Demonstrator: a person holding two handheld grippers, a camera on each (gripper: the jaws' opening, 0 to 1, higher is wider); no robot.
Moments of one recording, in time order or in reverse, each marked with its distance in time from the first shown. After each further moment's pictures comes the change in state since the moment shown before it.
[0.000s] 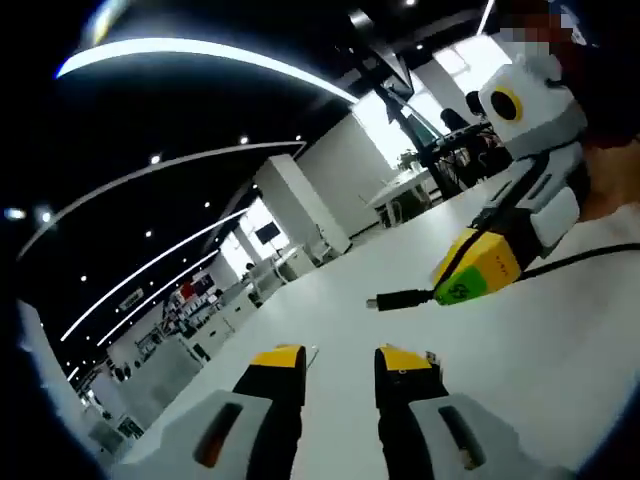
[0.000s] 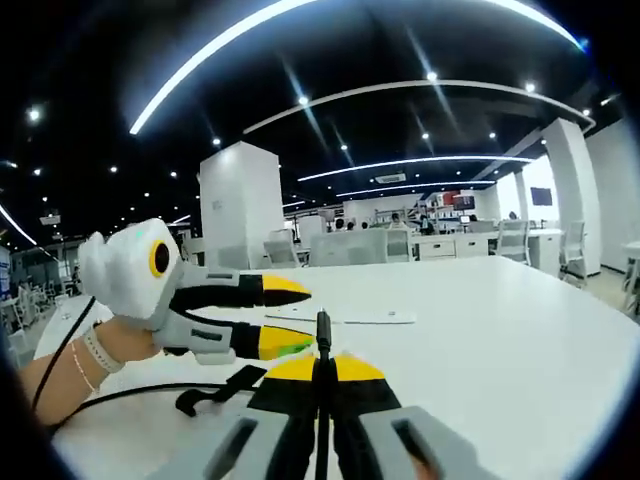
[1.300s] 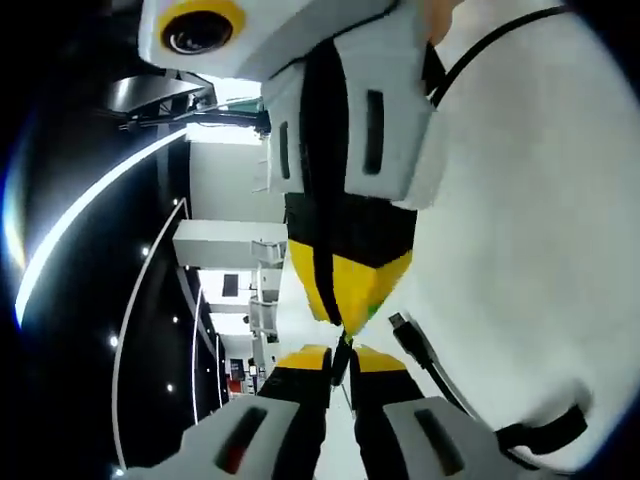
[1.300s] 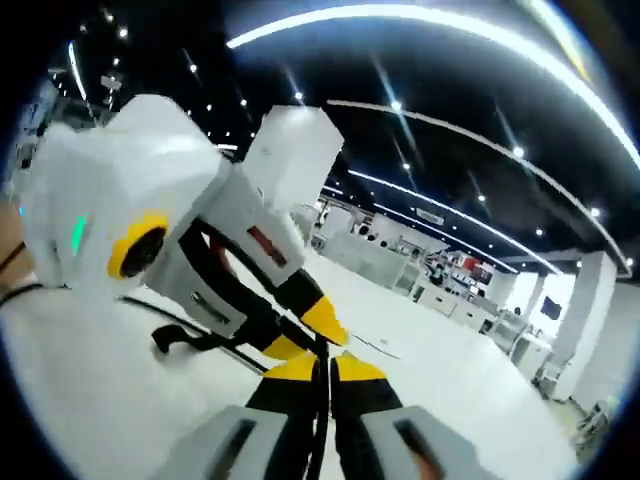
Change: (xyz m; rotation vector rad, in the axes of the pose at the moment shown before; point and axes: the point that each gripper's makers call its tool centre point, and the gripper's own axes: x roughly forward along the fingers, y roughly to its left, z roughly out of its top) left arm 0.003 -0.051 -0.002 0.819 0.203 -0.258; right arm -0.005 0.016 0.010 -0.335 -0.056 0.073
